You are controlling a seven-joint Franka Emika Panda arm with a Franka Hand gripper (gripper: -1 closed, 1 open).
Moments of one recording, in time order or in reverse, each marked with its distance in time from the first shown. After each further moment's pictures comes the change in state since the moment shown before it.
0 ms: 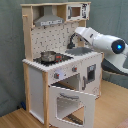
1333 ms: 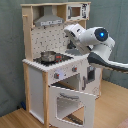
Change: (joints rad) arm -0.204 0.101 0.066 0.182 0.273 -0.098 0.056
